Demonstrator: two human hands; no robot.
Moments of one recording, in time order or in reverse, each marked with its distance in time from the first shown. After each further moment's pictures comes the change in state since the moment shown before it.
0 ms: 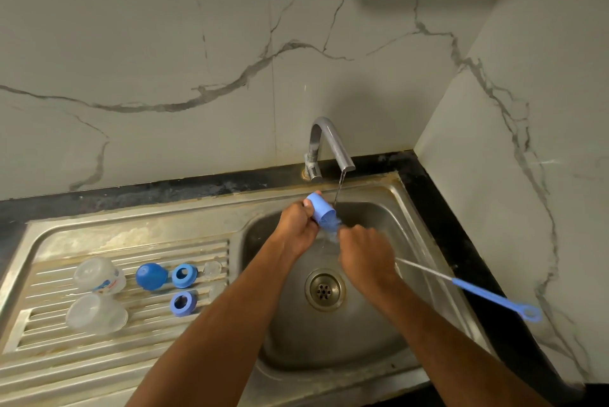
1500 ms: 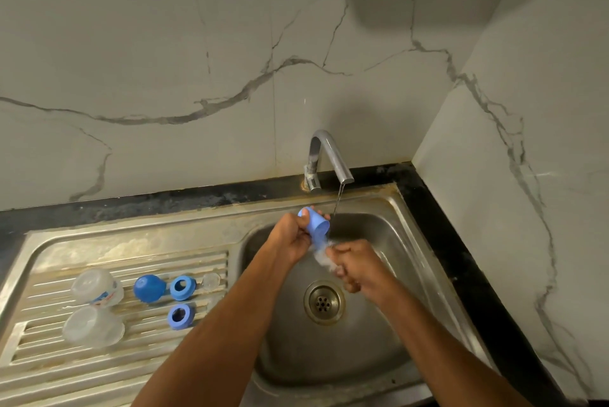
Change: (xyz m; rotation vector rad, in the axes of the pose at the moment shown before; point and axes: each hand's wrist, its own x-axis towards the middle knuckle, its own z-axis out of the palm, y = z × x) left_hand -0.014 0.016 -0.004 -0.073 -0.057 -0.071; right_hand 0.009 0.005 0.007 1.251 -0.365 0.461
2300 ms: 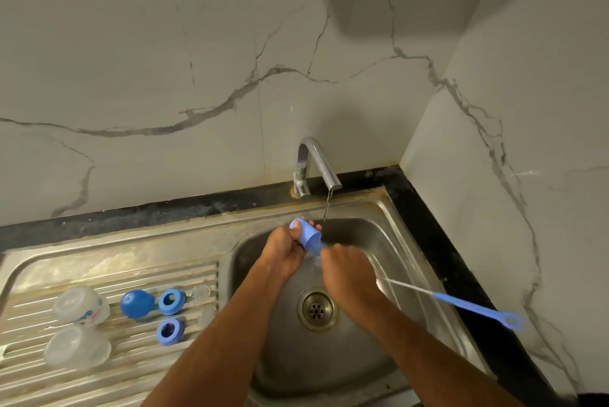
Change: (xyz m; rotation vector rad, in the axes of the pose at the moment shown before) left_hand 0.009 -0.014 -0.005 -0.075 -0.009 -0.012; right_hand -0.017 -0.014 0.014 -1.246 0.229 -0.419
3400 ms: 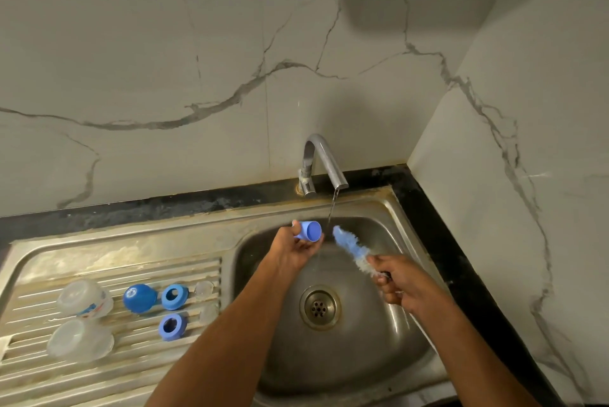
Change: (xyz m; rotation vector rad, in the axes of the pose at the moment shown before) left_hand 0.012 -0.001 0.001 -0.126 0.169 -0.109; right_hand -0.009 0.095 0.014 1.500 -0.301 0.679
